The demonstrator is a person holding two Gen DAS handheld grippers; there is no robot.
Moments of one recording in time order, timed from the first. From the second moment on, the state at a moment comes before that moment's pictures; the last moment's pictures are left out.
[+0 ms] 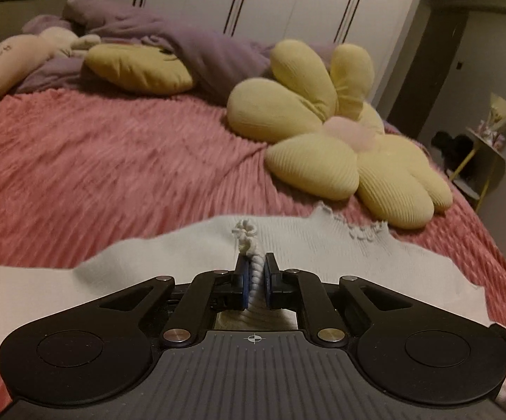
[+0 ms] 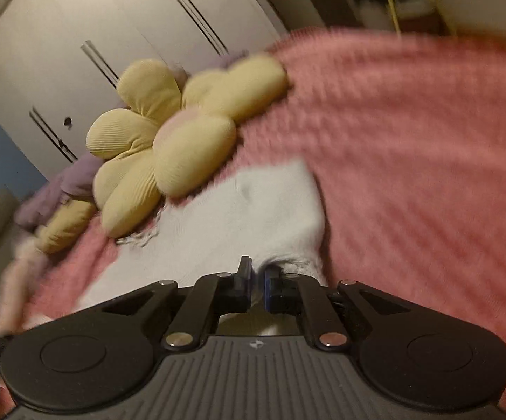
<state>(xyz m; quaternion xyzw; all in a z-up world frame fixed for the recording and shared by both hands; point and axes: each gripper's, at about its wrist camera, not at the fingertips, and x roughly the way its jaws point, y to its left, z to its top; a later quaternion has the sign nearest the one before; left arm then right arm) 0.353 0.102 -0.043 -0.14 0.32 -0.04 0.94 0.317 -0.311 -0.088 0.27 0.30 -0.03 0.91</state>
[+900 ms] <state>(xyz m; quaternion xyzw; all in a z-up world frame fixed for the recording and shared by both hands) 0.240 0.246 -0.063 -0.24 0.33 0.19 0.89 0.247 -0.255 -0.075 0.06 0.35 -0.05 0.93</state>
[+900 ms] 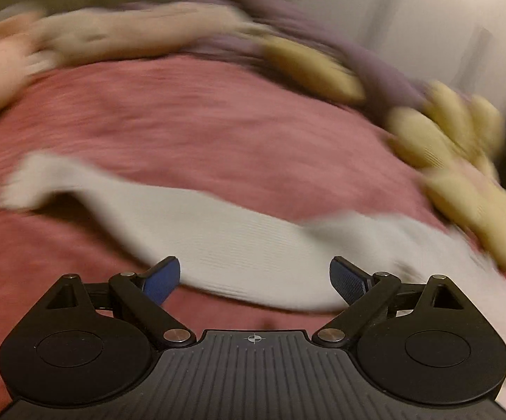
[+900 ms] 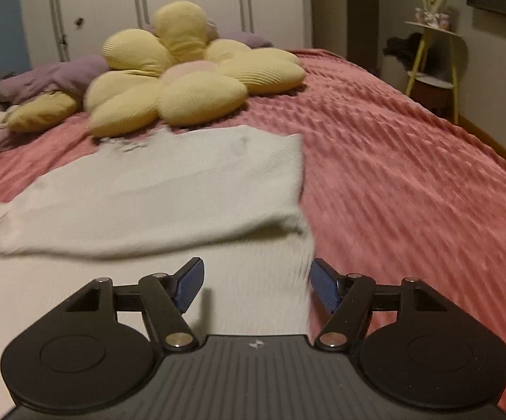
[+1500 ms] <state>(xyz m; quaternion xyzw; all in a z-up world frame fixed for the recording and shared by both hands) 0.224 0.395 -0.105 -0.47 0.27 0.28 0.79 0.213 -0.219 -0.074 0.07 0.38 -0.01 0.92</state>
